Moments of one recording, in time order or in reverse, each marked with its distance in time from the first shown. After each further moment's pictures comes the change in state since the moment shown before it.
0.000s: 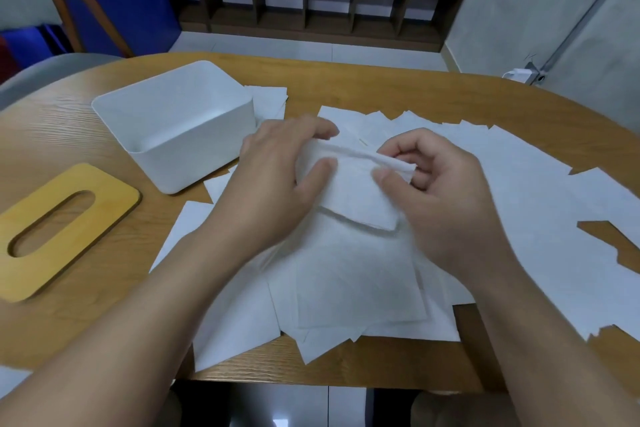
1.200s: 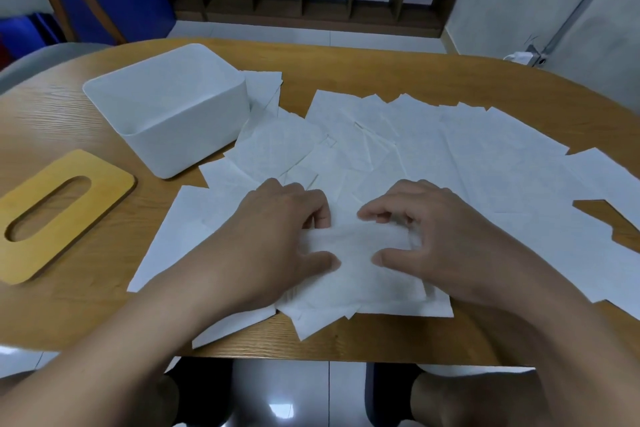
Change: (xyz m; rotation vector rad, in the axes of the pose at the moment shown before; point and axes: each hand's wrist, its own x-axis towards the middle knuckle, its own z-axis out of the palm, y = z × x) left_hand -0.055 0.027 -0.014 0.130 -0.535 -0.128; right_hand -0.033 0.020 -0.027 -0.647 -0.548 0.058
